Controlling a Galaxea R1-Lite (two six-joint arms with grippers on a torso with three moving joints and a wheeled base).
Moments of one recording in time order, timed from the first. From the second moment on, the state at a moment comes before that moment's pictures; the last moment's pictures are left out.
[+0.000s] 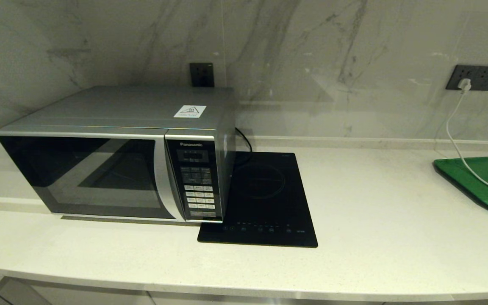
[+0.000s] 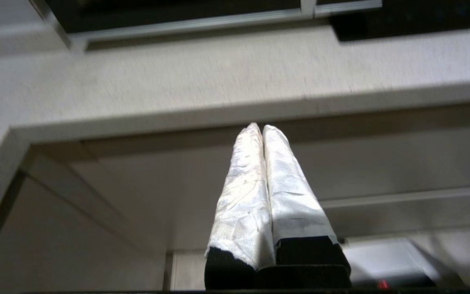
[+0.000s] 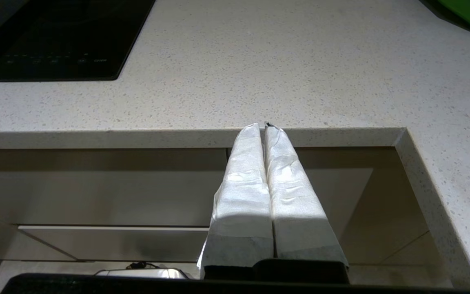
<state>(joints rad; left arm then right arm) 0.00 0.00 -0.15 0.33 -0.06 0.09 0.00 0.00 -0.11 0.26 -0.04 0.09</state>
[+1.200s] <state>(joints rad) -0.21 1.07 -1.12 0.56 -0.60 -0.27 0.00 0.00 -0.11 0.26 -0.04 0.09</state>
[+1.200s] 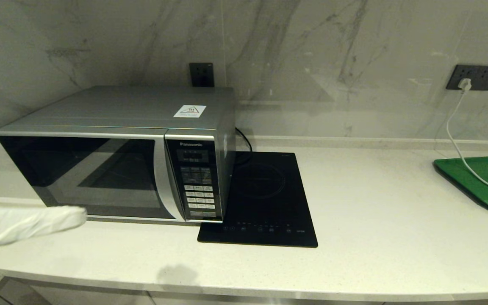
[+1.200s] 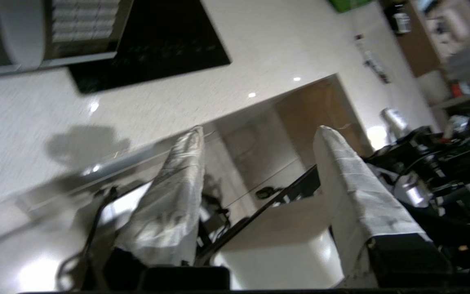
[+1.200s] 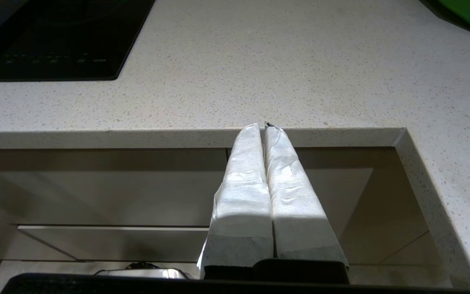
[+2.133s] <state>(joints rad) 0.17 1.71 -0.95 -0.06 -1.23 0.18 0.00 0.00 -0.11 0.26 -0.04 0.09</state>
